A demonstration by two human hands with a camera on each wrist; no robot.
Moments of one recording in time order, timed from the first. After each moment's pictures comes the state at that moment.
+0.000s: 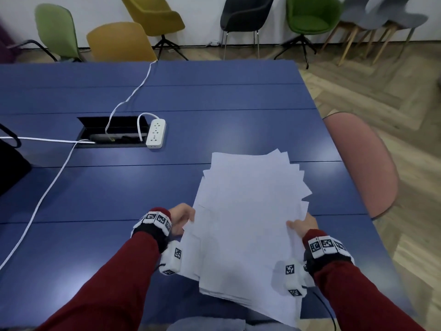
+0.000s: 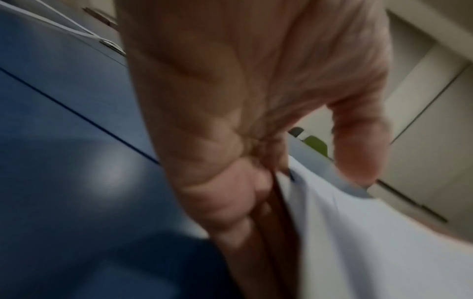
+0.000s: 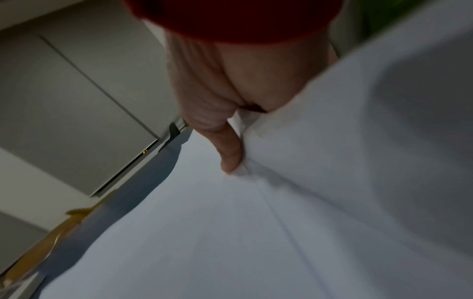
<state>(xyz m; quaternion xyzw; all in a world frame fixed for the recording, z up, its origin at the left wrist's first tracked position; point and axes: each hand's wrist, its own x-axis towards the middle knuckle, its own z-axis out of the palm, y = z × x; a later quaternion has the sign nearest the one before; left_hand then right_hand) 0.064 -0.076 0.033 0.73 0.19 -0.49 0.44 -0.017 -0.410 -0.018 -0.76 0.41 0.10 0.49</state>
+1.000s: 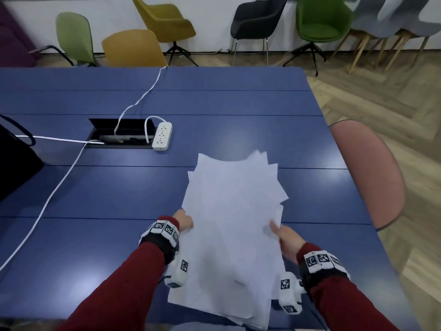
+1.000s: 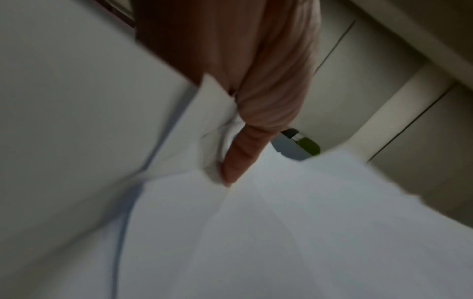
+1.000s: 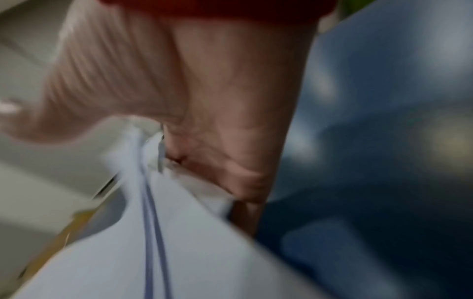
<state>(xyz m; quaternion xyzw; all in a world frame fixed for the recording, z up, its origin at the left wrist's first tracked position) 0.051 -0.086 0.036 0.90 0.18 -0.34 0.22 -0.034 -0.366 0.009 -0.55 0.25 0.26 0.75</state>
